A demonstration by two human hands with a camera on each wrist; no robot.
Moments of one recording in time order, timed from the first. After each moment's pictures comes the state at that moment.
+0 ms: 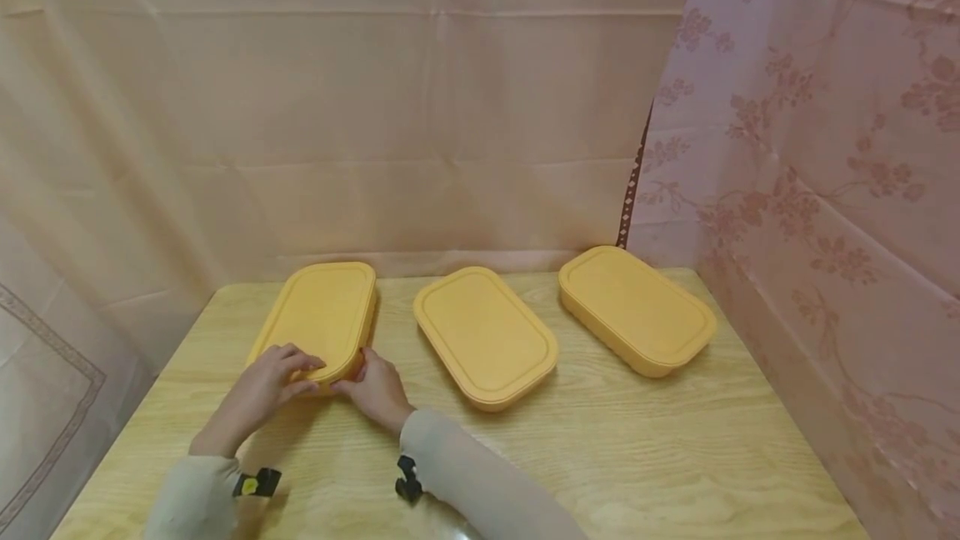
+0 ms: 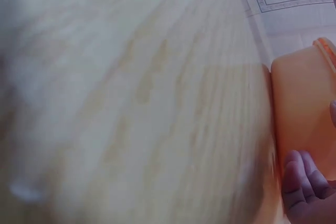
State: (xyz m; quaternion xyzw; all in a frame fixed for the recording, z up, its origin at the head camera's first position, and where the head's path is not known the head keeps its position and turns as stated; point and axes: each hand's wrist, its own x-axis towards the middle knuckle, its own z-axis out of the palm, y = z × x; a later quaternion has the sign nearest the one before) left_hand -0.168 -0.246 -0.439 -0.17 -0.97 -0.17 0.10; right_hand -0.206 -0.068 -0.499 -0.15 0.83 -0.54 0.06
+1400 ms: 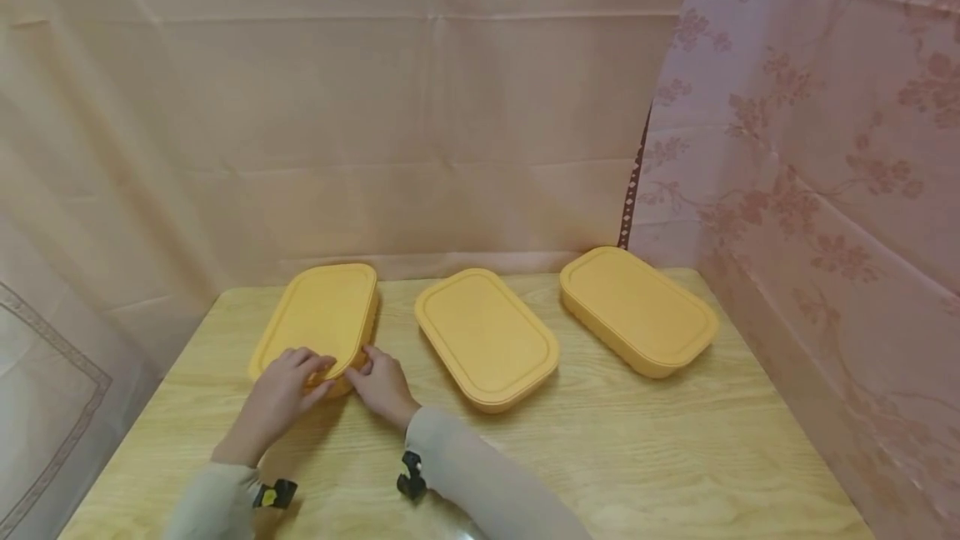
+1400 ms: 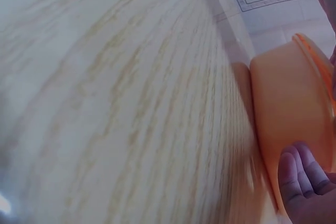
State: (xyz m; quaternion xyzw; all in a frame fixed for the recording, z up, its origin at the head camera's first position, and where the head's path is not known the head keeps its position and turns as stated) left_hand -0.165 -0.227 -0.452 -0.22 -0.94 -0.09 0.25; right_hand -0.210 -0.064 -0.490 -0.13 0.80 -0.58 0.08
